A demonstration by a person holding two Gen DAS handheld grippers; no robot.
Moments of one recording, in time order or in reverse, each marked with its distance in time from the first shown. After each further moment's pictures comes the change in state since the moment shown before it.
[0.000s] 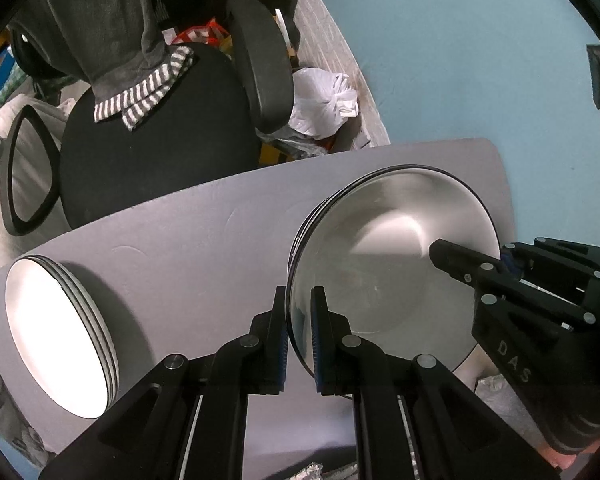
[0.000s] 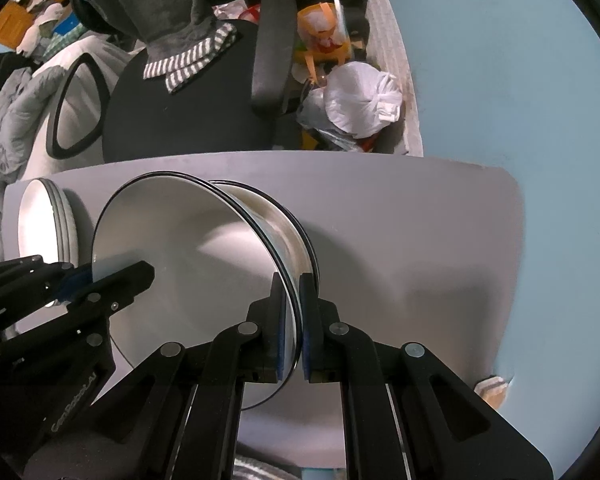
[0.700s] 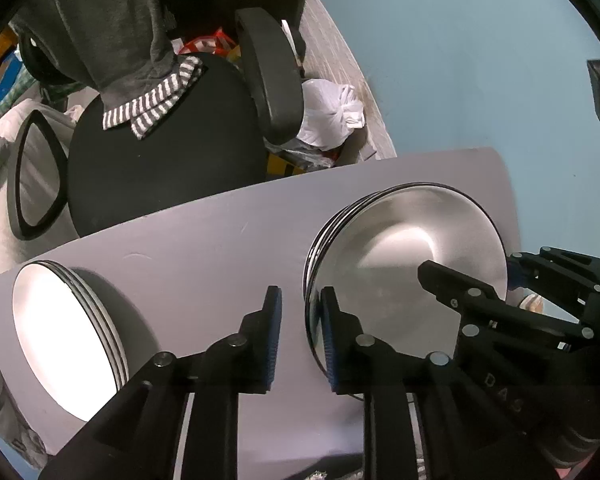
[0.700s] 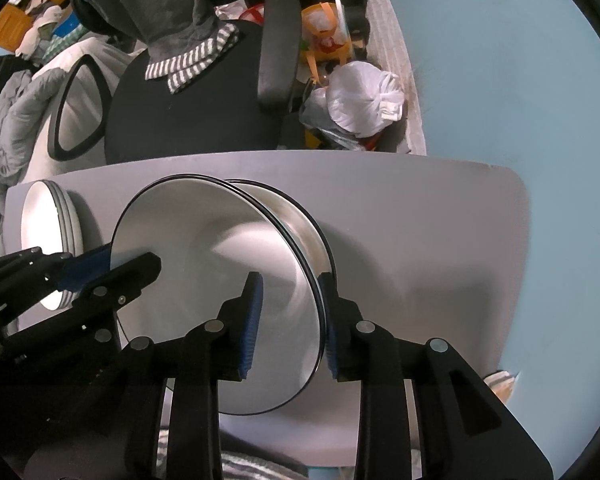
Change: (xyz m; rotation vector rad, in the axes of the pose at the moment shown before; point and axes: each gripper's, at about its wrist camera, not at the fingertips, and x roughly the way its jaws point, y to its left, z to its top) left arm -0.006 0.009 0.001 -0.006 -0.042 0.015; right arm 0.000 0.007 0.002 0.015 -0.003 0.002
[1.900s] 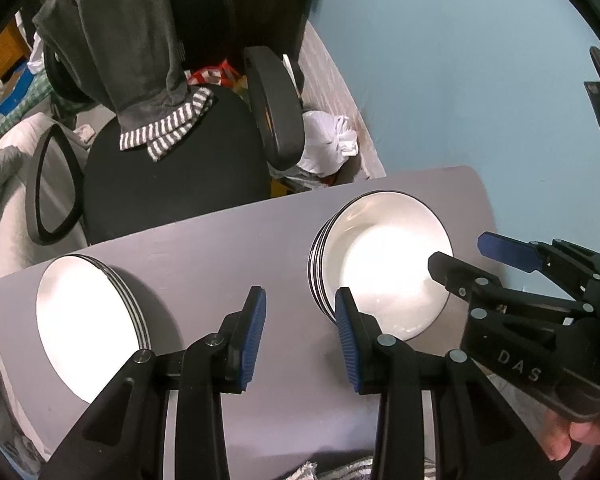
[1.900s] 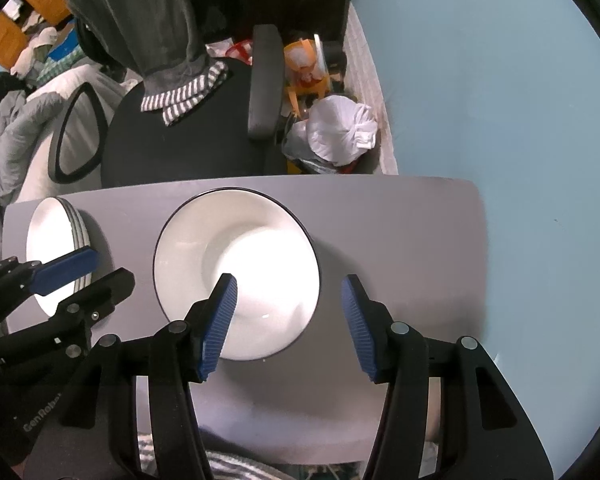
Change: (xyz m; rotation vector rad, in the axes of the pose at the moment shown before) left arm -0.051 0.007 -0.026 0.011 -0.125 -0.002; right arm -0.047 0.004 -0.022 0.029 -0.132 -0.068
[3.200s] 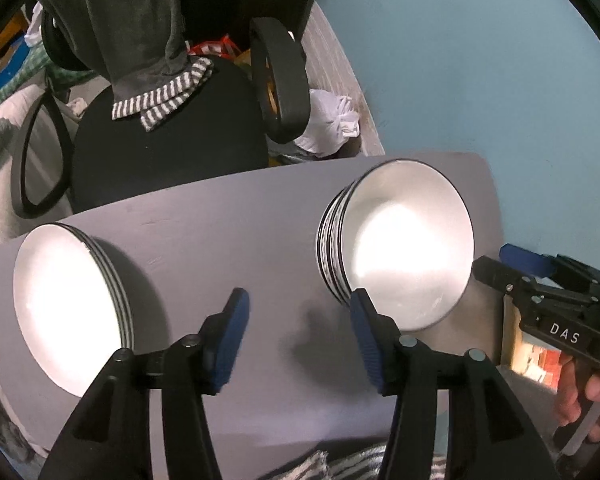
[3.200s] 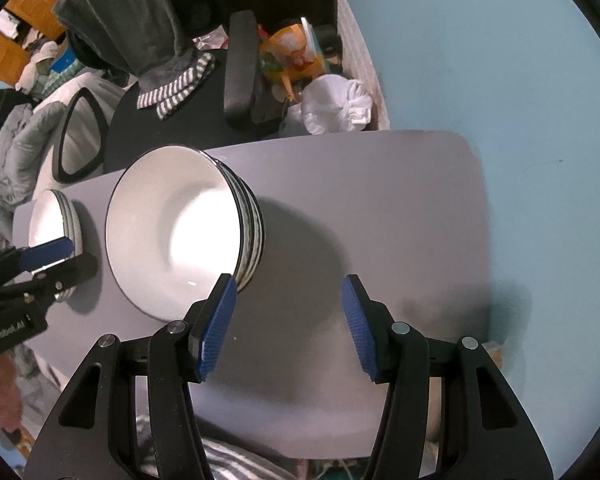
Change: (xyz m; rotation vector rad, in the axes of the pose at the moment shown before) left arm 0.031 0.015 -0.005 -0.055 0.078 -0.050; right arm 0.018 -0.054 -0.028 0.057 0.030 0.096
